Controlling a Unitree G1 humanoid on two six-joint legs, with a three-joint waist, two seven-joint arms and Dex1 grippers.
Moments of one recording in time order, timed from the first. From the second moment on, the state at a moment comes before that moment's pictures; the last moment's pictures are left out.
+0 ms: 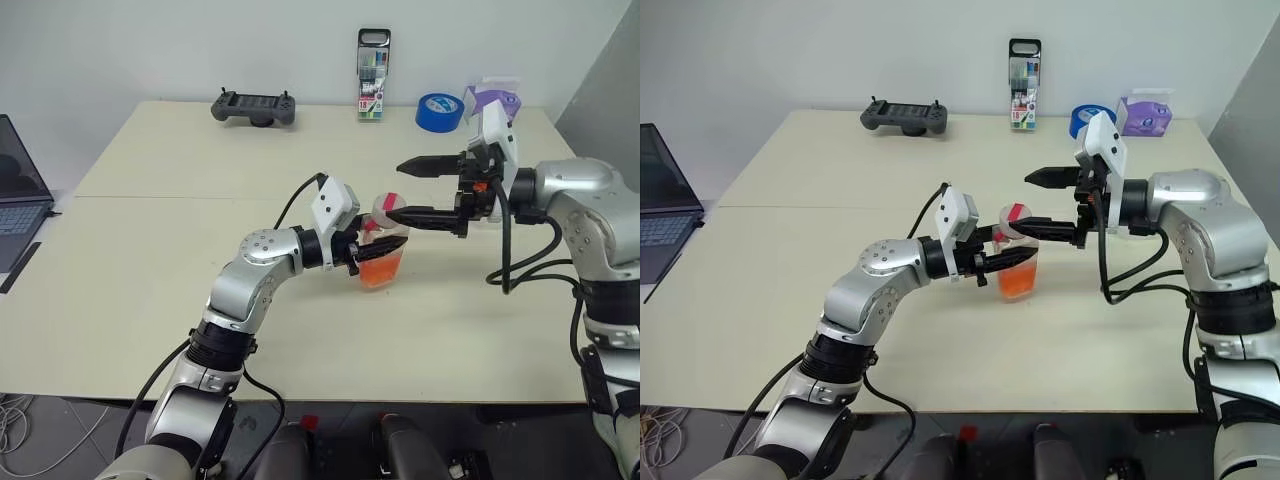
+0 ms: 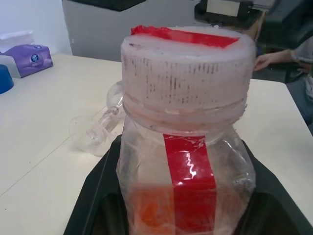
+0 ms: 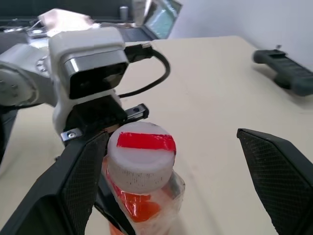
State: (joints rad) left arm -0.67 0.27 -0.19 -0.03 -0.33 0.45 -0.86; right arm -0.79 -0.66 -0.02 -0.21 0.52 0.79 0.98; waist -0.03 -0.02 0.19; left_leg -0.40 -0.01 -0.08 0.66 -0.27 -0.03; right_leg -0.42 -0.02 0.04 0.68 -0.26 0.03
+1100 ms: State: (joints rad) left arm -0.73 0.23 -0.19 0.17 -0.26 0.31 -0.84; right arm -0.68 0.01 0.00 -0.79 0.27 1.41 -0.15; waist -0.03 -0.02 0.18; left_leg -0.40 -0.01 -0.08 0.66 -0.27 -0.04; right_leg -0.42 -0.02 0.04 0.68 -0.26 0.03
